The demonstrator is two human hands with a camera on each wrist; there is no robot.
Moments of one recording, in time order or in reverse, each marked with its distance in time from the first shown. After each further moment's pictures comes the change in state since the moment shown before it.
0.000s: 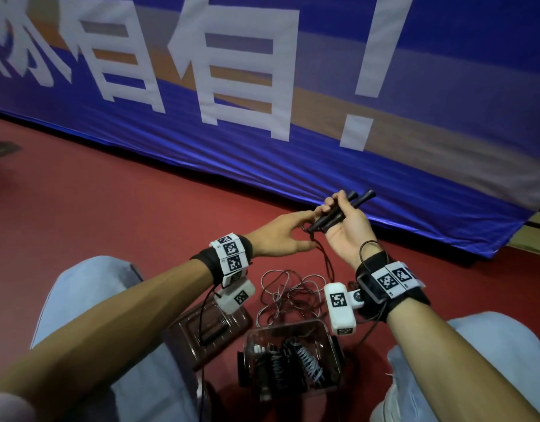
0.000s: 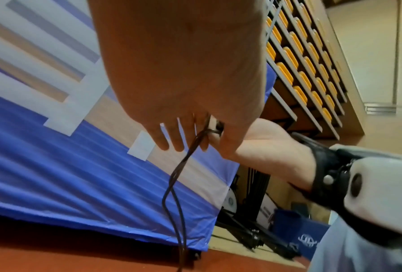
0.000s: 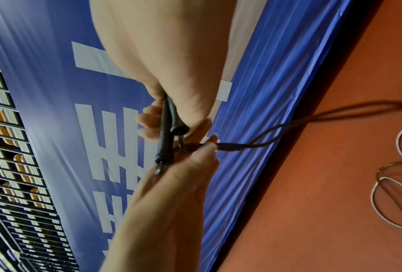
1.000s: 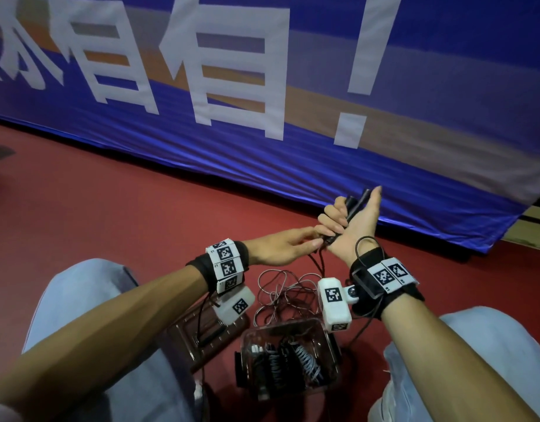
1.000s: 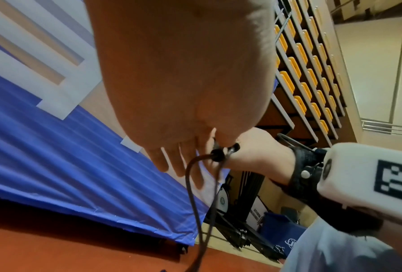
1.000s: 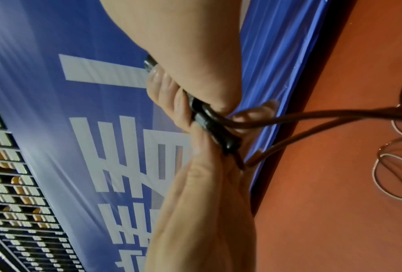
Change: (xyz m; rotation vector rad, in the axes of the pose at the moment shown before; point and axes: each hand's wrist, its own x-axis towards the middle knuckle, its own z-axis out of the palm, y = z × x) left_hand -0.007 0.020 0.014 -0.162 -0.286 -0.089; right_hand -0.007 -0.016 -0.011 -0.015 -0.066 0.109
